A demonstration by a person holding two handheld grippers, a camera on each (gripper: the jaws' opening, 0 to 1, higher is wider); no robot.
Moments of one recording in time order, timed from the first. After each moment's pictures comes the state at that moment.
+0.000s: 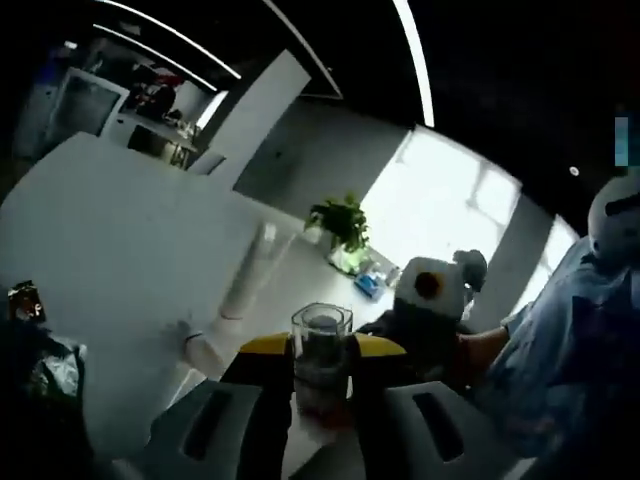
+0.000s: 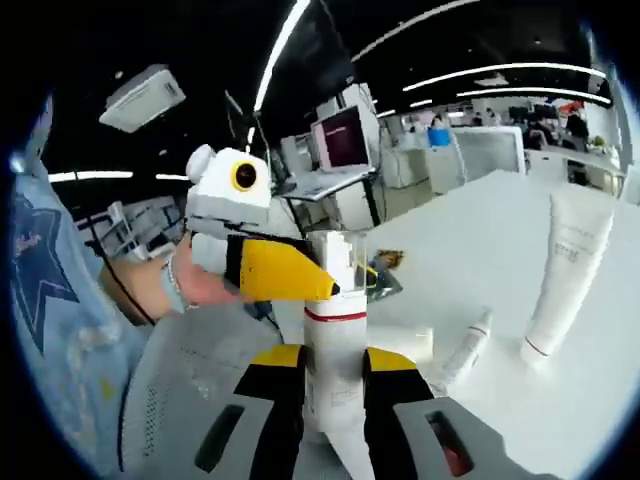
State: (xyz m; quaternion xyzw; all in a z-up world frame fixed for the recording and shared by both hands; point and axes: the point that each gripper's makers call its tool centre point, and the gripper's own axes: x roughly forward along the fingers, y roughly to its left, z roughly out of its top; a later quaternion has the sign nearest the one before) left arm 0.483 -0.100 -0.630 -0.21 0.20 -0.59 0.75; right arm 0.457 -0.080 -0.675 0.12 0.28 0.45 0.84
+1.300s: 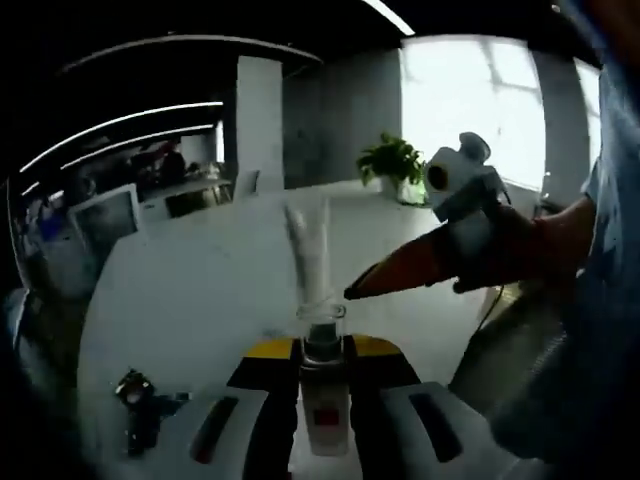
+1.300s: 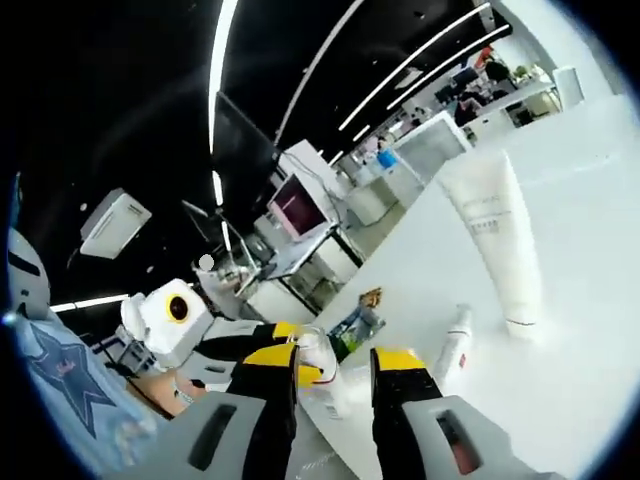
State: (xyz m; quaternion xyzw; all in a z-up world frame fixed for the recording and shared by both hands) left arm 0.497 -0.092 -0.673 0.16 0.15 -0.46 0.86; right arm 0.491 -0.112 -0.664 0.25 0.25 0.36 0.86
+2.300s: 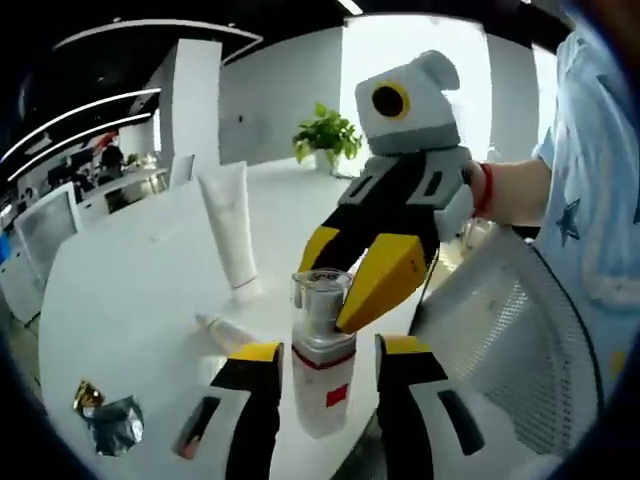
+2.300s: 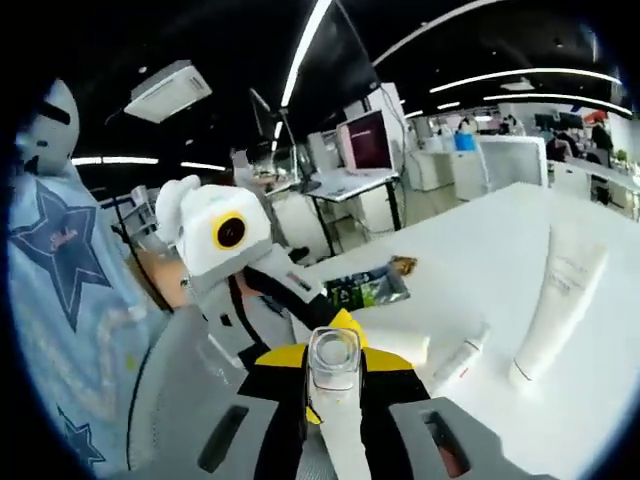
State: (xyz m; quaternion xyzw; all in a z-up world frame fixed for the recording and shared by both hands) left arm 0.448 -0.116 -0.702 0.13 0.21 -0.60 0.76; right arm 0.446 -0.099 -0.657 0.00 0.25 0.52 0.82
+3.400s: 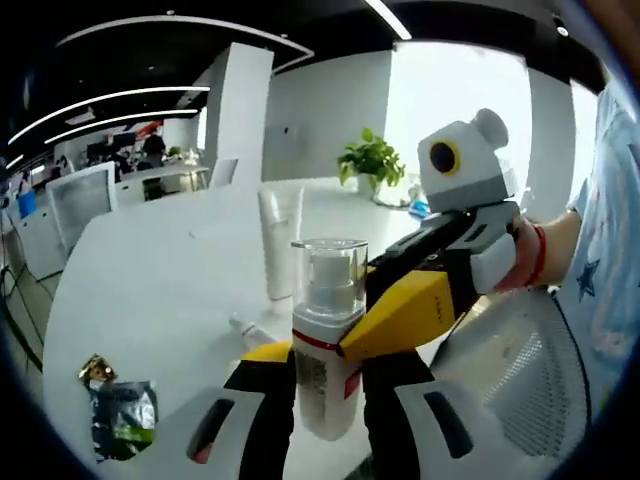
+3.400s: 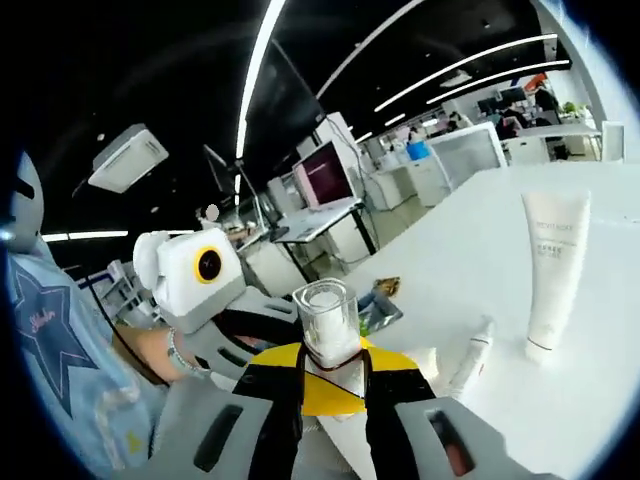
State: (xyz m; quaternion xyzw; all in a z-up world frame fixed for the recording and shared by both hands) left arm 0.483 -0.104 -0.682 0.06 0.21 -0.52 0.83; right arm 0.477 -0.080 -0.661 0.16 0.25 0.39 0.88
